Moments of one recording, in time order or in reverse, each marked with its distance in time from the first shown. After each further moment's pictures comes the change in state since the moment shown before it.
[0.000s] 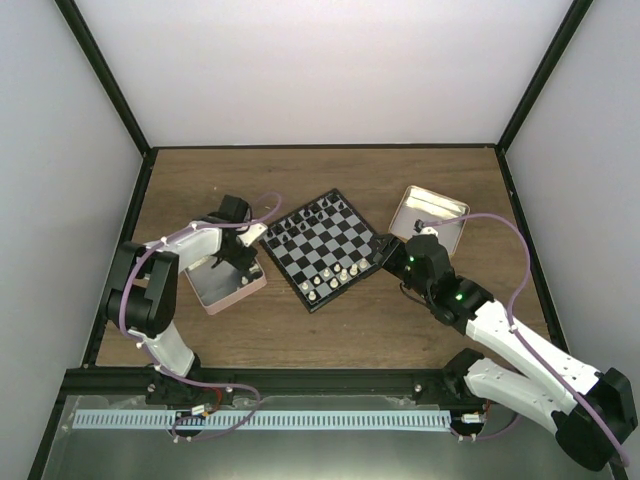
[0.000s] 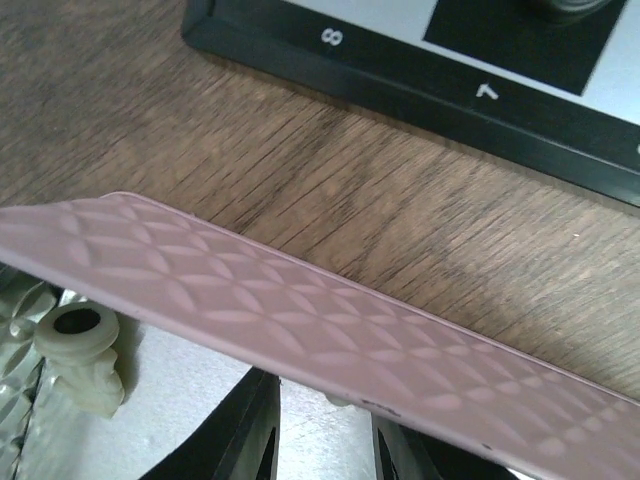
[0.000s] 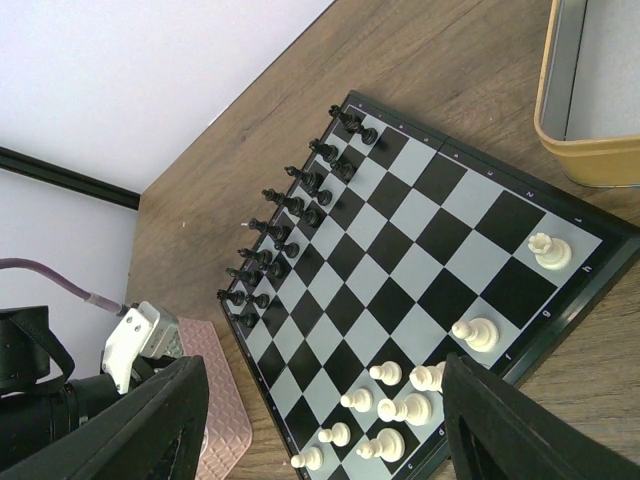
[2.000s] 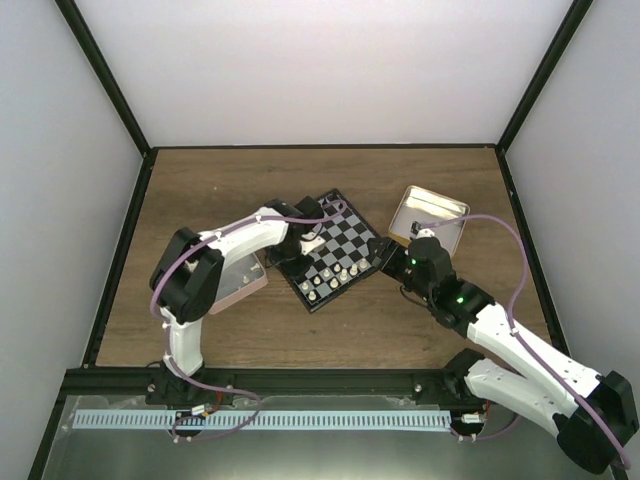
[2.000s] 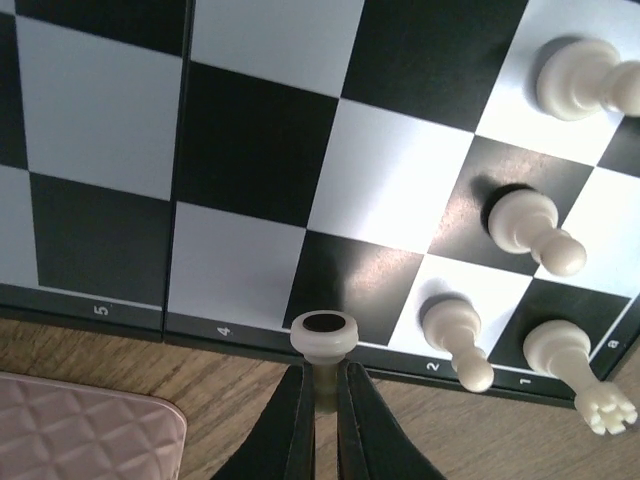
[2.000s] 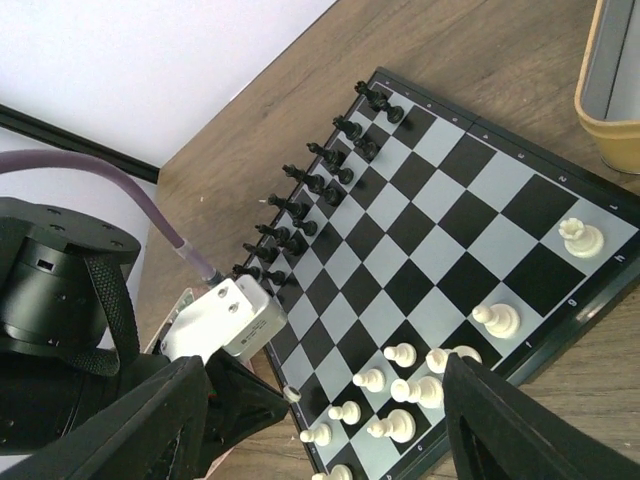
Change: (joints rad) left arm -0.391 0.222 0.431 -0.492 0.066 -0.307; right arm 0.000 -0.021 -0.025 0.032 -0.062 -0.033
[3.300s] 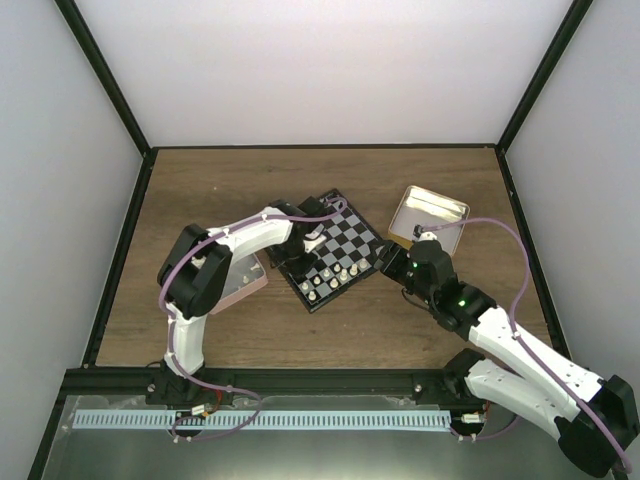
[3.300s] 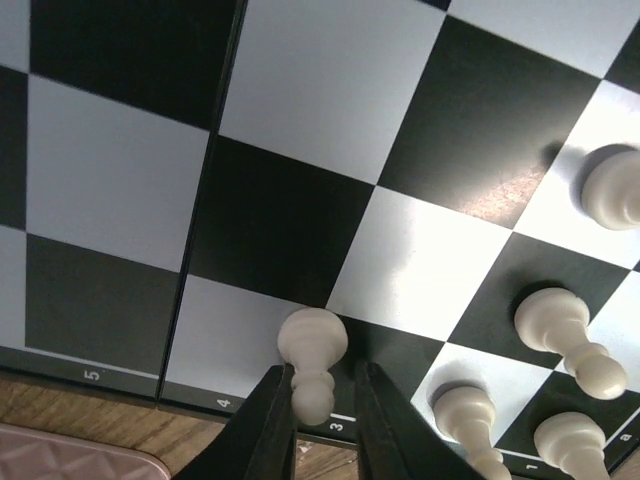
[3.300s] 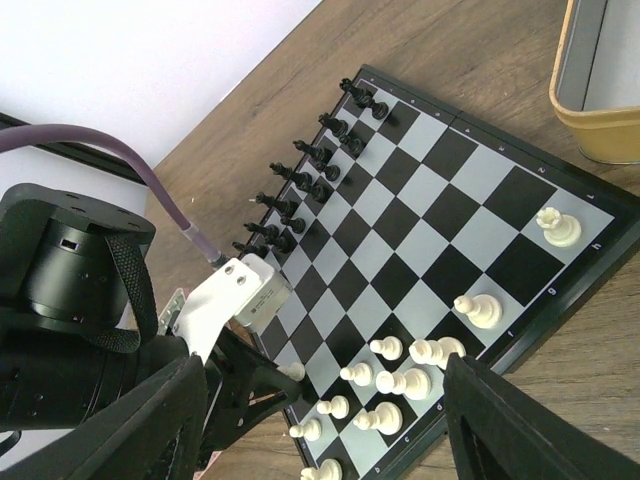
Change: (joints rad) left arm -0.006 0.070 0.036 0.039 -0.005 -0.082; right arm 0.000 -0.027 -0.023 -0.019 0.012 0.014
